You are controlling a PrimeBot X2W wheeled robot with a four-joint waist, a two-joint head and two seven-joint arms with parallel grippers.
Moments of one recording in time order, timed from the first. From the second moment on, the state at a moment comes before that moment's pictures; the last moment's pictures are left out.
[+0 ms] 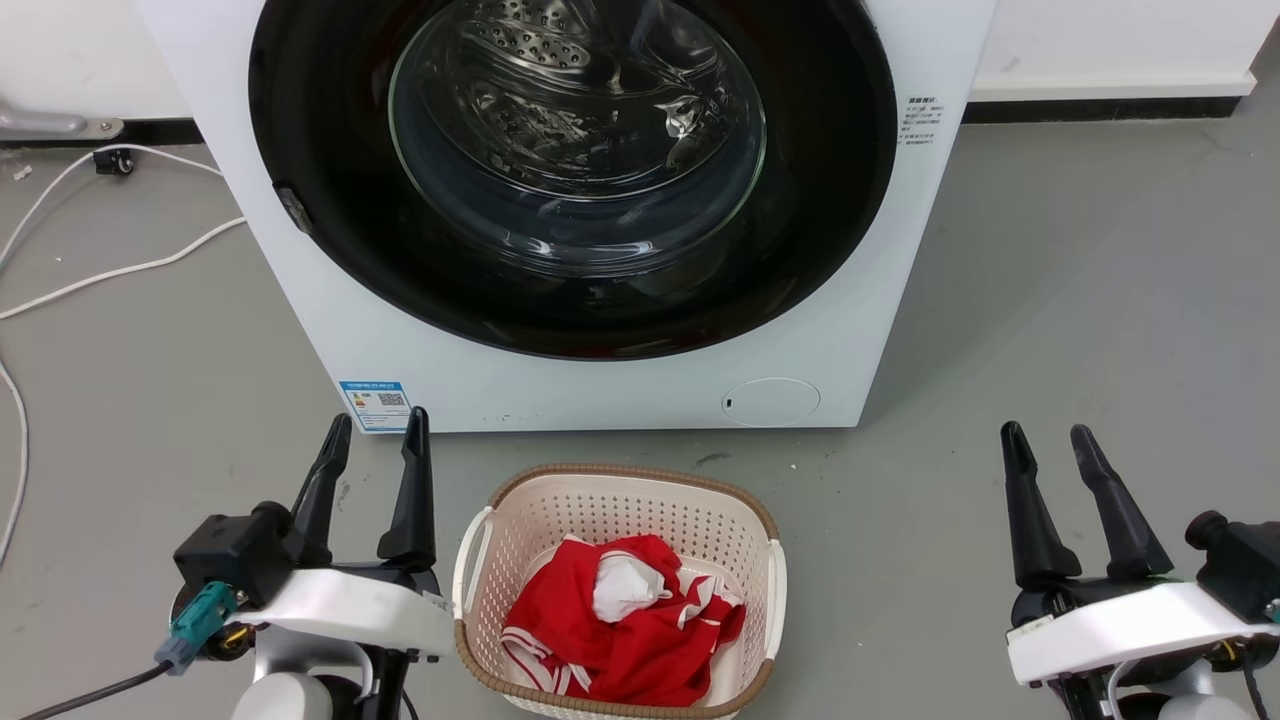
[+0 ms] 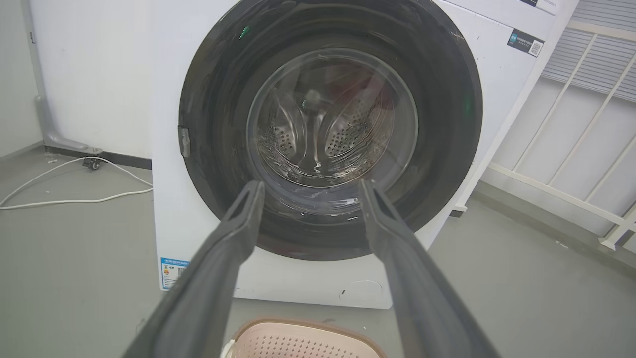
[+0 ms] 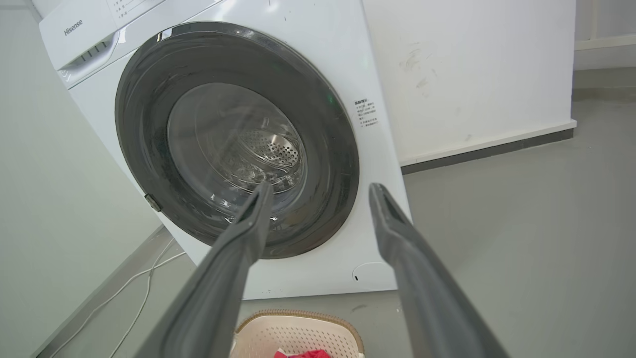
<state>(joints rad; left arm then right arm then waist) -0.09 0.11 -0.05 0.05 -0.38 -0.08 -0.17 0.00 -0.06 0.00 -0.03 0.40 0.13 -0.10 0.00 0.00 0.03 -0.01</state>
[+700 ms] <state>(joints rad) -0.09 0.13 -0.10 0.02 -0.23 0.00 -0.21 0.01 -0.05 -0.01 -0.05 0.22 0.13 -0.10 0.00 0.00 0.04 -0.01</state>
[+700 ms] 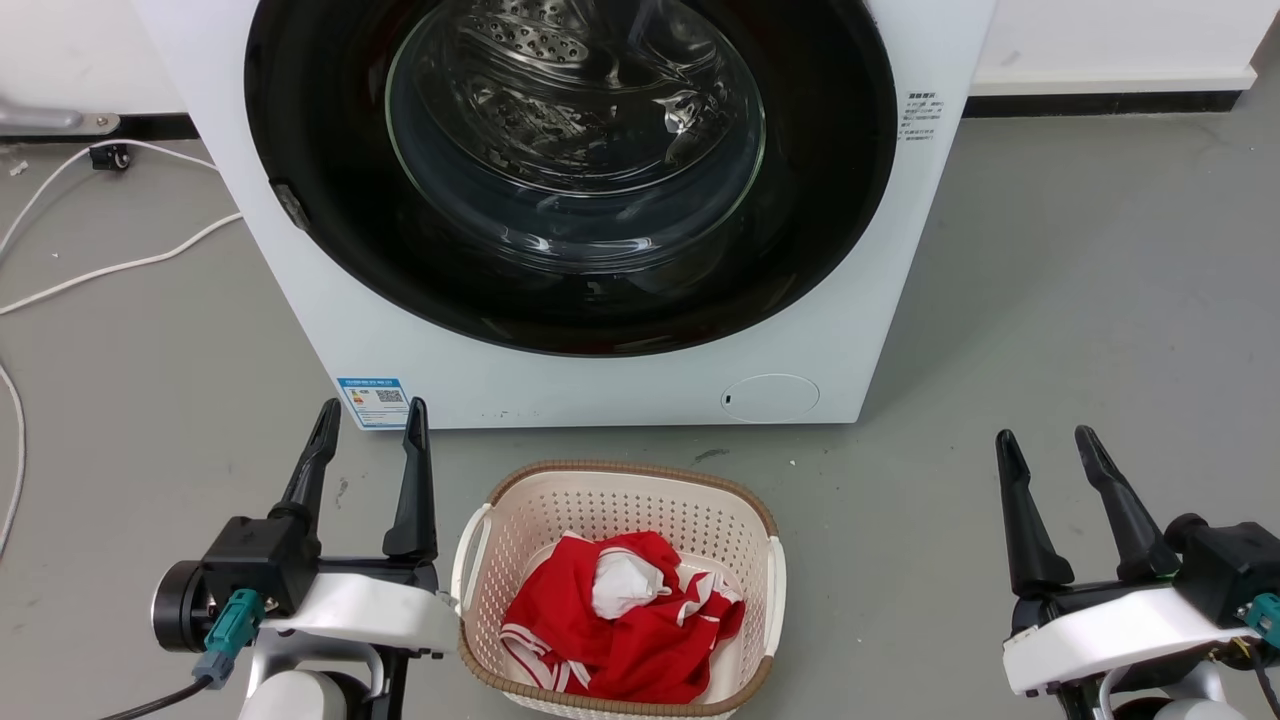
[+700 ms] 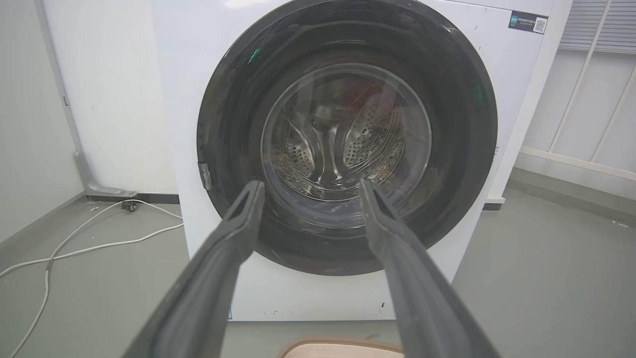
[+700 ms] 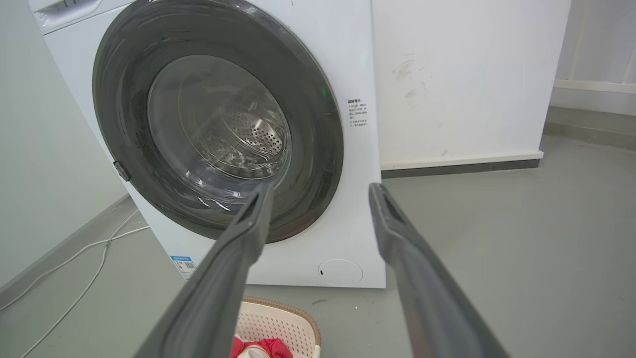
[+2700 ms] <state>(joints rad) -0.03 0.07 -0.03 0.00 -0.04 -0.03 -0.26 -0.03 -0.05 0.00 -0.01 0.59 0.13 -0.19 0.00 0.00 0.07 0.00</state>
